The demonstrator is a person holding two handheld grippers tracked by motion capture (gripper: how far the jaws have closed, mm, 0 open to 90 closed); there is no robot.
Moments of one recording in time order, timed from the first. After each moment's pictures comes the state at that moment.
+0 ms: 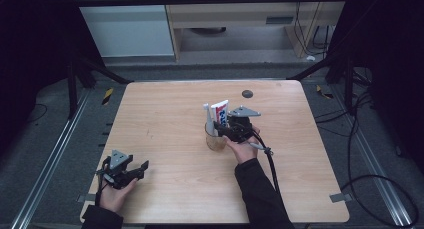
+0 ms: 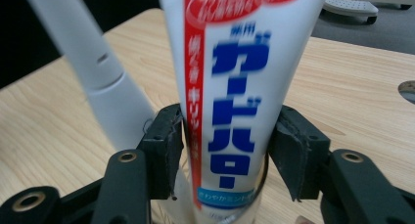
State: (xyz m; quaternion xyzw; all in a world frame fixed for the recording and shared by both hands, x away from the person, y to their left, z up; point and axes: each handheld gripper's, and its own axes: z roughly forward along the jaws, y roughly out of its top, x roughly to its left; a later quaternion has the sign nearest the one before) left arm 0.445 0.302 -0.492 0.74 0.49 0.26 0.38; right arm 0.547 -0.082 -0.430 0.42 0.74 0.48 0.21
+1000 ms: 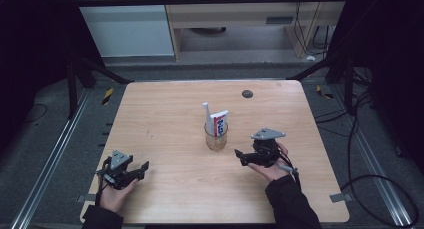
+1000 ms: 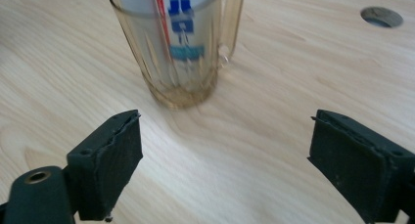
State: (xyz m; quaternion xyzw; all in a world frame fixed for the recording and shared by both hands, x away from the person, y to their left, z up) left arm 0.444 0.301 -0.492 0.74 0.49 0.26 0.38; right arm 0.485 -0.154 -0.450 0.41 0.79 0.41 0.20
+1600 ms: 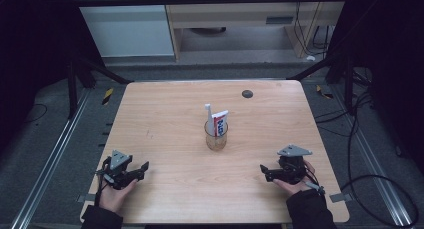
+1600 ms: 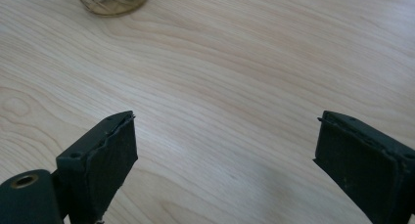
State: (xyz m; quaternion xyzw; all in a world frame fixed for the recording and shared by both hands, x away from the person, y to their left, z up) left arm 0.444 0.302 -0.492 0.74 0.49 0.26 0.38; right arm 0.448 -0.222 -0.480 0.47 0.78 0.36 0.21
